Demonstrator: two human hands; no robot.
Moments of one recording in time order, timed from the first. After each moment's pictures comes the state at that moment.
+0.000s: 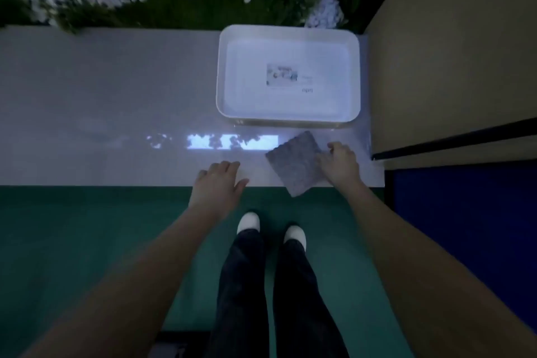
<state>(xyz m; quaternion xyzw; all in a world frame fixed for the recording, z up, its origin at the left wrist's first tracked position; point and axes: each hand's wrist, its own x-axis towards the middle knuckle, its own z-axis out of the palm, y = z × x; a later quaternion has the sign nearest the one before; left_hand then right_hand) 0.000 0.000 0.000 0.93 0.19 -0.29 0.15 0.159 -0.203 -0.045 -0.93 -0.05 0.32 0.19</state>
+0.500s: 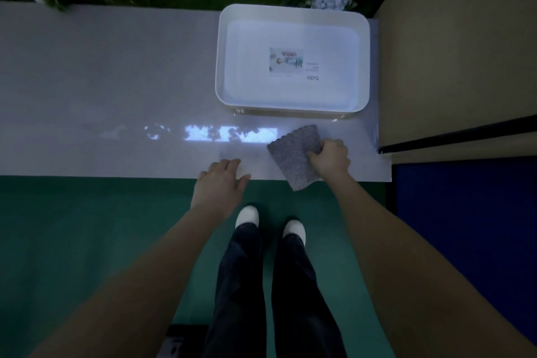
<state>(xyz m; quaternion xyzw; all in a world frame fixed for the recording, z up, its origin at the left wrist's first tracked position) -0.010 -0.009 -0.026 0.92 0.23 -0.26 0.19 0.151 -0.176 -0.075 -0.93 -0.02 0.34 0.14</state>
